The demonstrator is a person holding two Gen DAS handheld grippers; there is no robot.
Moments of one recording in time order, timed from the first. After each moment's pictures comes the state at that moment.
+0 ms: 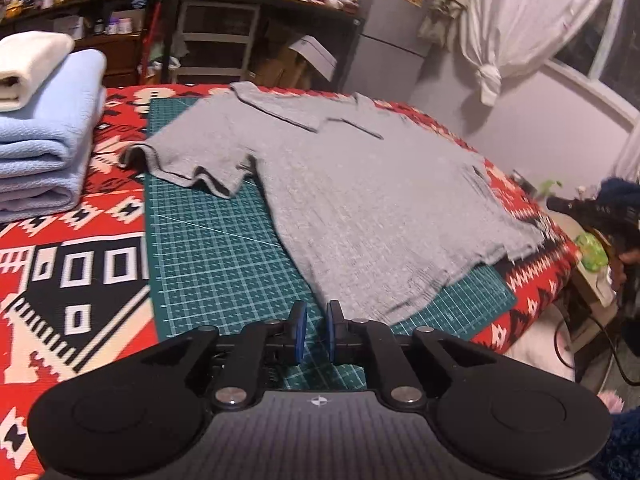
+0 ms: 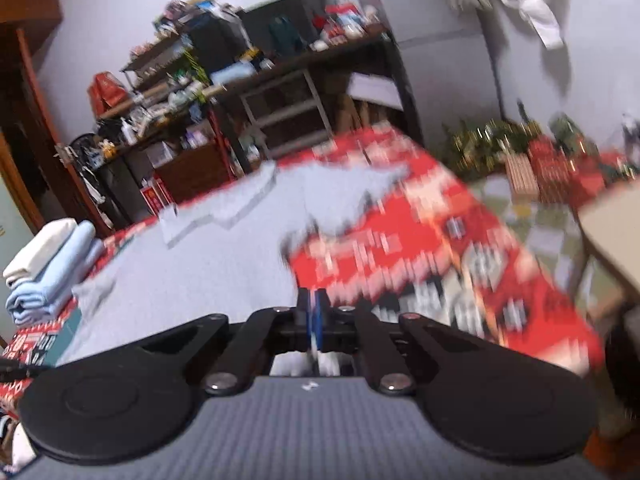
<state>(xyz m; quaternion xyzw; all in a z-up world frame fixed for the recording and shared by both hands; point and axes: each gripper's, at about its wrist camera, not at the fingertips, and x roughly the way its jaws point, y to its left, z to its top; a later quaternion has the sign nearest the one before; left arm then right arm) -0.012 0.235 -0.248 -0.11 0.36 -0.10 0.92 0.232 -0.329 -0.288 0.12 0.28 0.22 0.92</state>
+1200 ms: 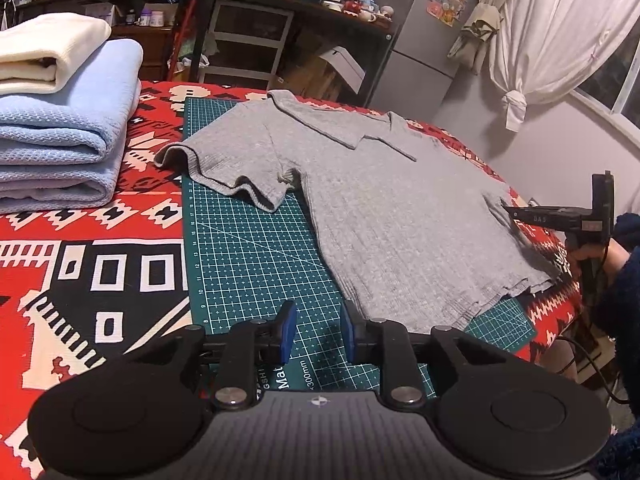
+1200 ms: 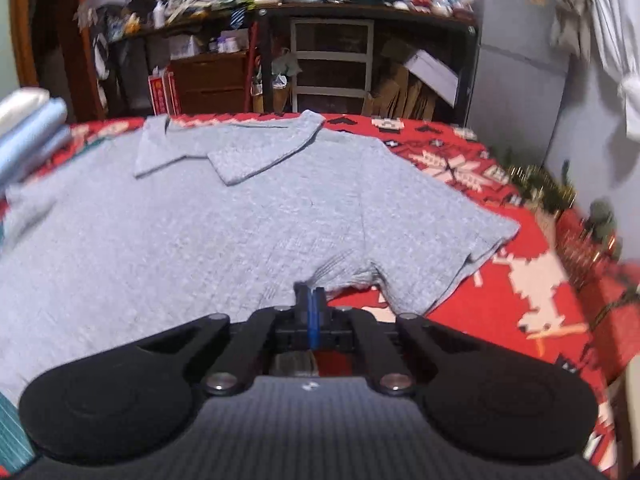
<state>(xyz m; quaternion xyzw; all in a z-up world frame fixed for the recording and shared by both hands) -0.004 0.255 -0.248 -0.13 0.35 -0.06 0.92 0.329 -0.206 -0.313 -0.10 0.33 0.24 0.91</state>
